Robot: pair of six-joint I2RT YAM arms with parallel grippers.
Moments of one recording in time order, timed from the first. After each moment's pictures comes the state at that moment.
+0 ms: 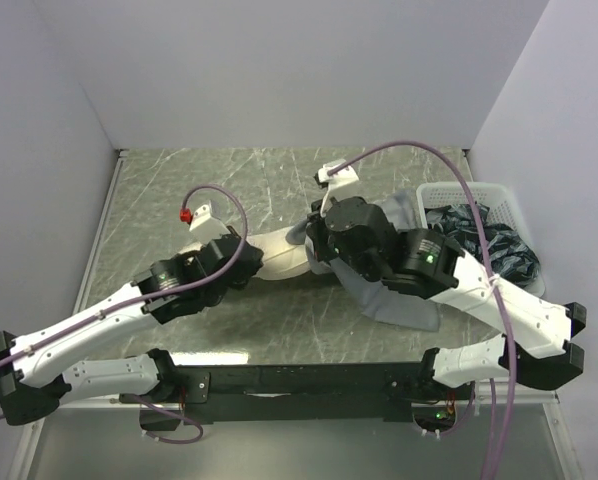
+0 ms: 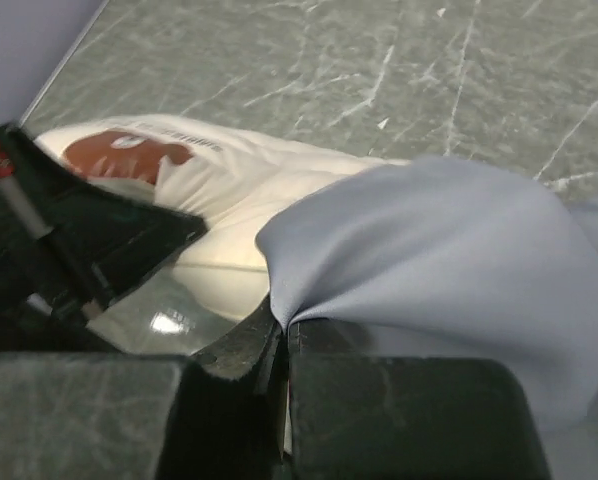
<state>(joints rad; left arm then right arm) -1.04 1.02 1.05 -0.69 -0.67 -1.24 1.14 1.26 1.54 -0.79 0.55 0.43</state>
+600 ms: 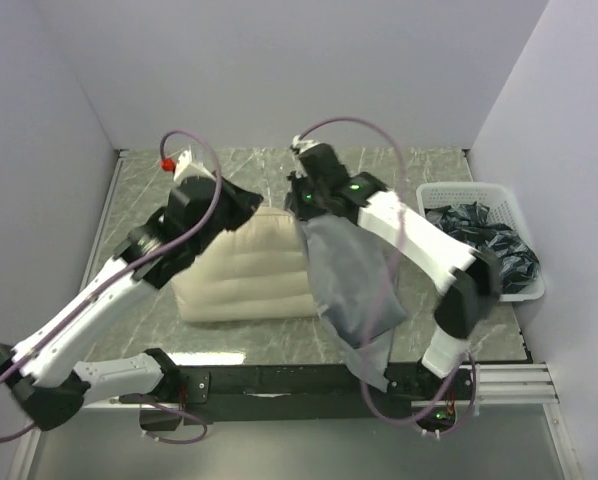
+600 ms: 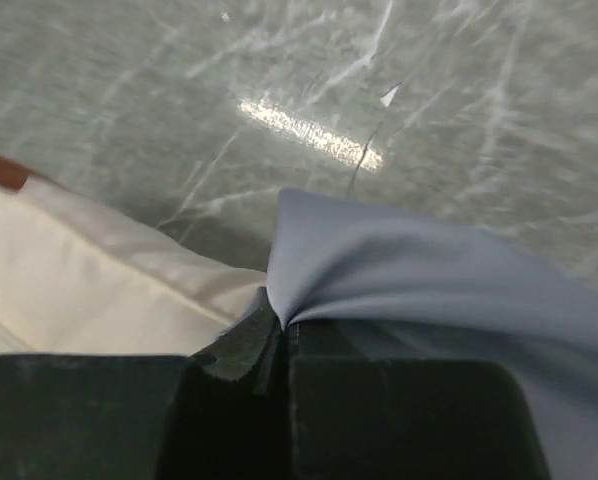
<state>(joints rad) -0.79 1.09 1.31 -0.55 -0.39 -1.09 0.73 1.65 1.67 -0.70 0.04 0.35</state>
